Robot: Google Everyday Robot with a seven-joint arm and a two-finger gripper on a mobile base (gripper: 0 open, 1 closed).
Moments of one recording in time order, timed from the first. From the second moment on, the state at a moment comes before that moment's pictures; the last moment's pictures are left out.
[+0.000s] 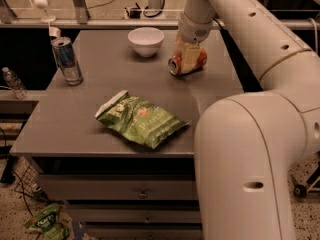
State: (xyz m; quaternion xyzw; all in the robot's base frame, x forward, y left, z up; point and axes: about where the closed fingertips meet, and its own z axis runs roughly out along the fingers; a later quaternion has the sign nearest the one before) arm 0.735 -0.078 0.861 -0.79 0.60 -0.02 0.14
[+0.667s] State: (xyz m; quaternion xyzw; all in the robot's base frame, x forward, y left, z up) arm 0.703 -0.088 0.894 -0.79 0.59 0.00 0.16
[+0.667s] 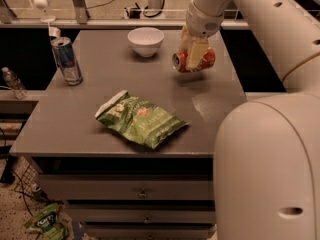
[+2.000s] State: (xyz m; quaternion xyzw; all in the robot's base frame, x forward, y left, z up) arm 0.555 -0.059 0.902 -0.81 0.57 0.06 0.10
